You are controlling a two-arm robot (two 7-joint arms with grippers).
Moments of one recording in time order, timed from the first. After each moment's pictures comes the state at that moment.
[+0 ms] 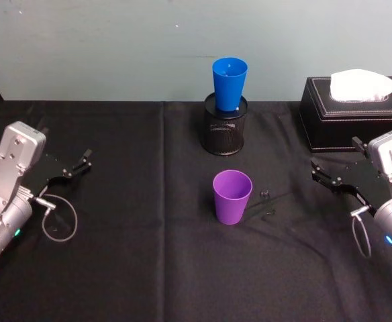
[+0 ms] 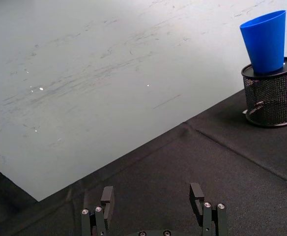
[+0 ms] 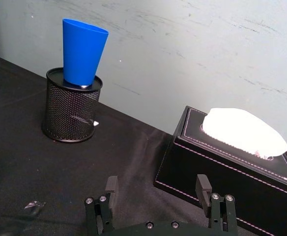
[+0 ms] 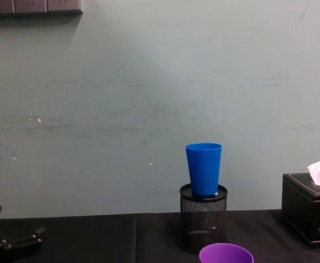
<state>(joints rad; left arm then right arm) -0.20 0.60 0.45 -1.41 -0.25 -0.12 0.03 0.20 0.60 -0.45 -1.41 0.25 -0.12 -0.03</state>
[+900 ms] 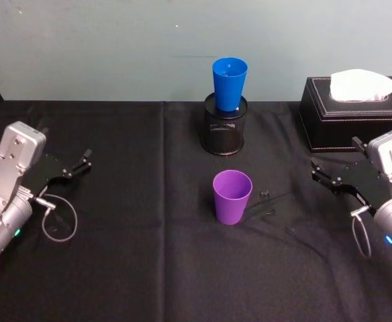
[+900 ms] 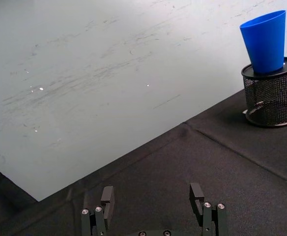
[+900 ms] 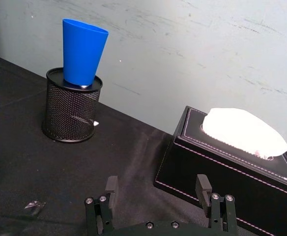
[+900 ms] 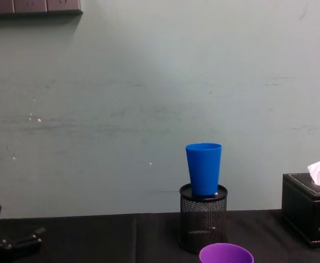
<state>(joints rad) -0.20 0.60 0.45 -1.41 -0.25 -0.12 0.03 0.20 0.60 -0.45 -1.41 0.25 -0.12 -0.03</state>
